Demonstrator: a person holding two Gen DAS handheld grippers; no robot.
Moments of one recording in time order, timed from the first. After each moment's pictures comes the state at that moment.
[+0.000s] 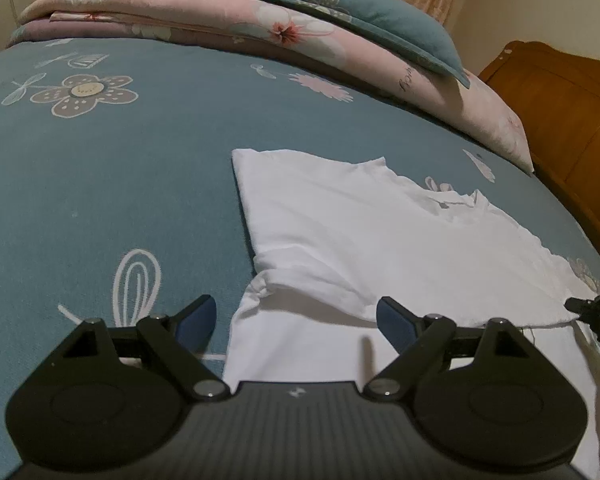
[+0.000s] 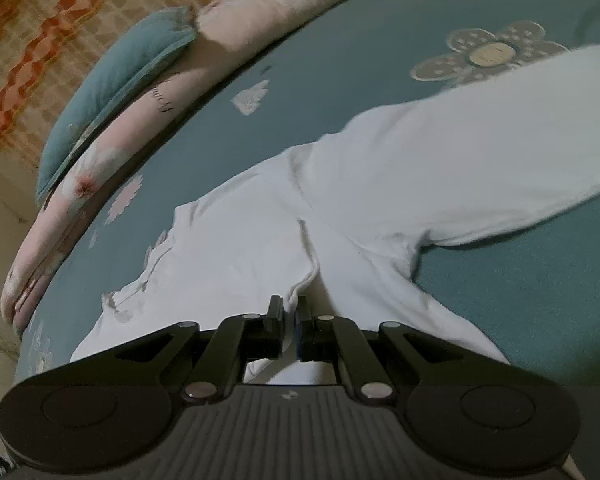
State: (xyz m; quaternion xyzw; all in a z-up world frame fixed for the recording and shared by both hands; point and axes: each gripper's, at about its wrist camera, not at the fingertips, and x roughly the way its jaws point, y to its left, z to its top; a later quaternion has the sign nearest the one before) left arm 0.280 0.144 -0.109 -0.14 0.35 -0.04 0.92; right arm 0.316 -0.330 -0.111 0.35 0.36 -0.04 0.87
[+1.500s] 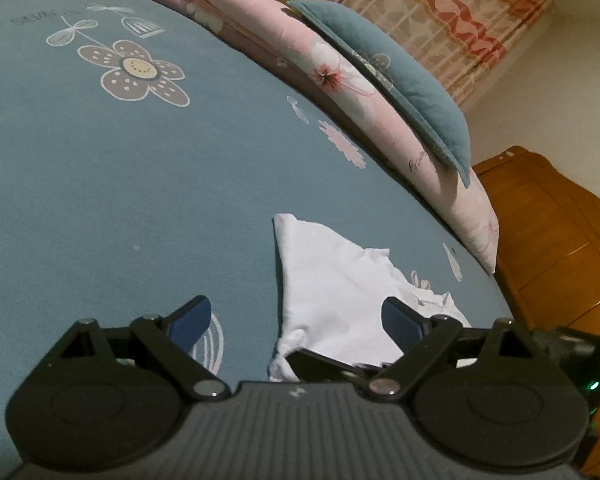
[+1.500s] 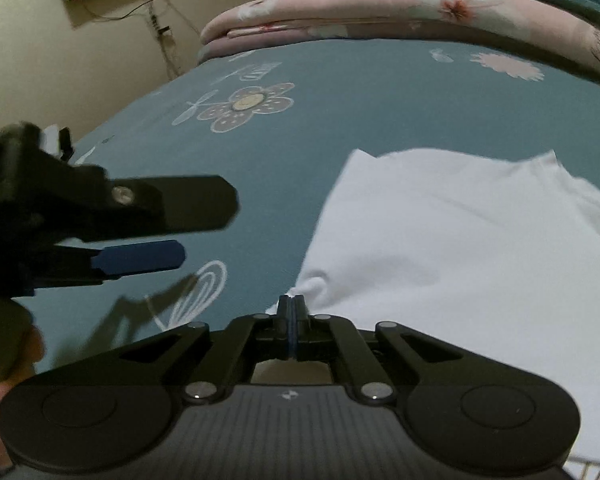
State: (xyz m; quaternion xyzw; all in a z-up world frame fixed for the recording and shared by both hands) left arm 0.287 0.241 -0.091 -0.32 0.31 -0.07 0.89; right arm 0.359 0.032 -0.102 0.01 0.41 0.37 0.84
